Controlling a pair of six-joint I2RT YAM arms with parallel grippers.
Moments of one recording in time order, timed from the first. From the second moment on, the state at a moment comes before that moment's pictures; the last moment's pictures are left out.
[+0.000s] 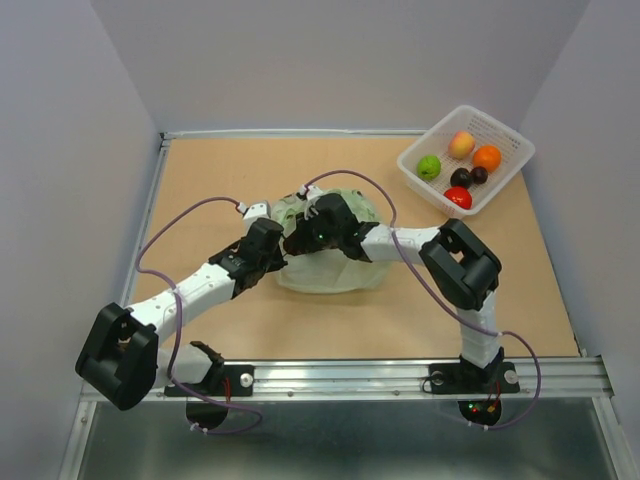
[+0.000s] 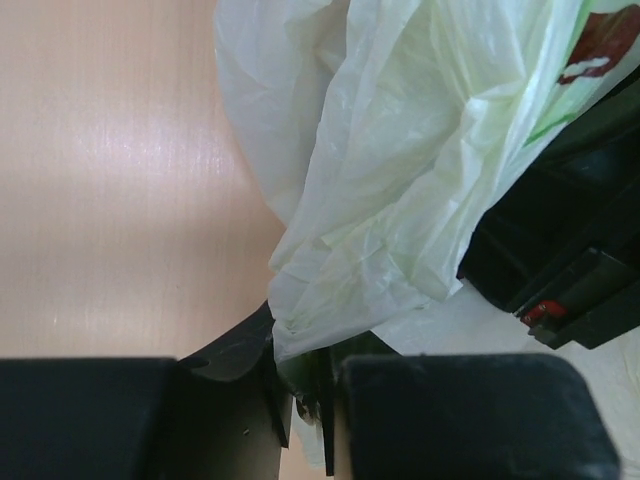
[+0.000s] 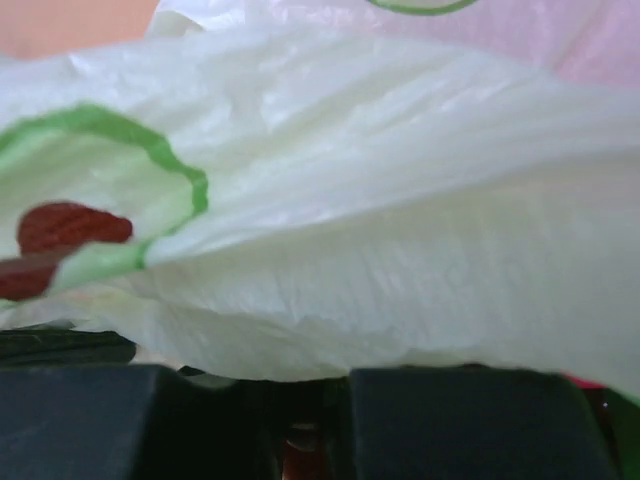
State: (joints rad) left arm -0.61 1.22 0.68 -0.26 -0.33 -0.67; right arm 0.80 2.02 1.27 0.23 -0.20 0.32
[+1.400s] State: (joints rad) left arm -0.48 1.14 0.85 -0.30 -0.22 -0.43; right arm 0.64 1.40 1.23 0.24 0.11 0.30
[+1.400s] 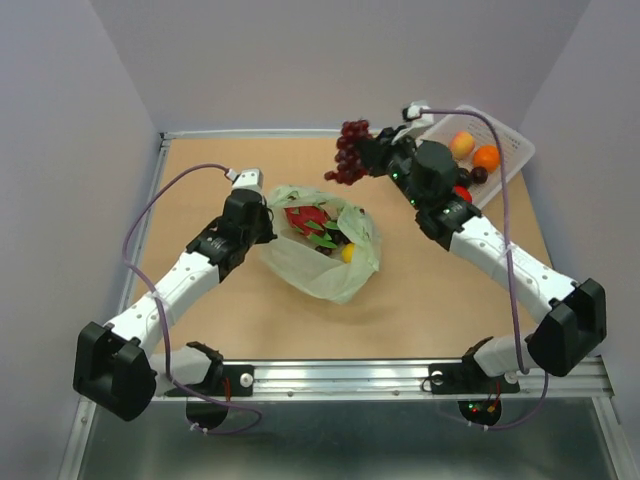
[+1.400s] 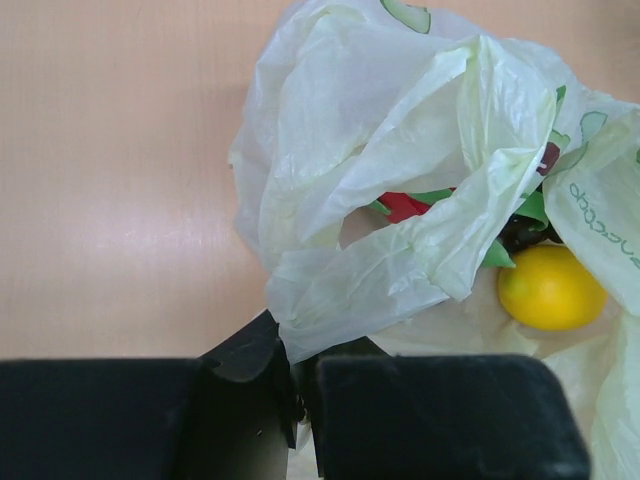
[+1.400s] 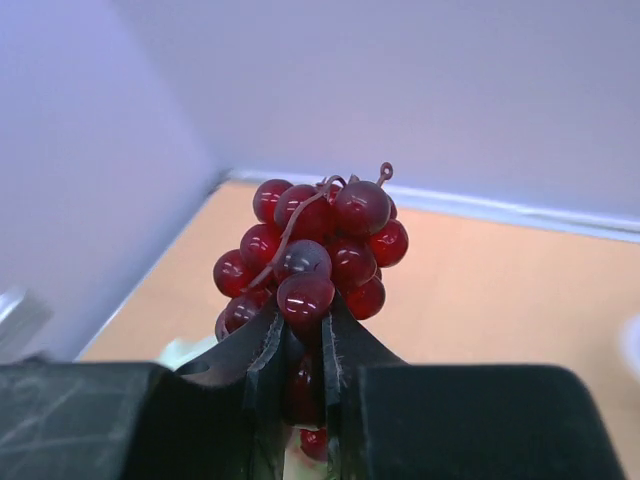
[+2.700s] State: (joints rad) left arm -0.52 1.34 1.00 -0.41 -0.21 -0.55; right arm 0.31 1.68 1.47 0.08 0.11 0.27
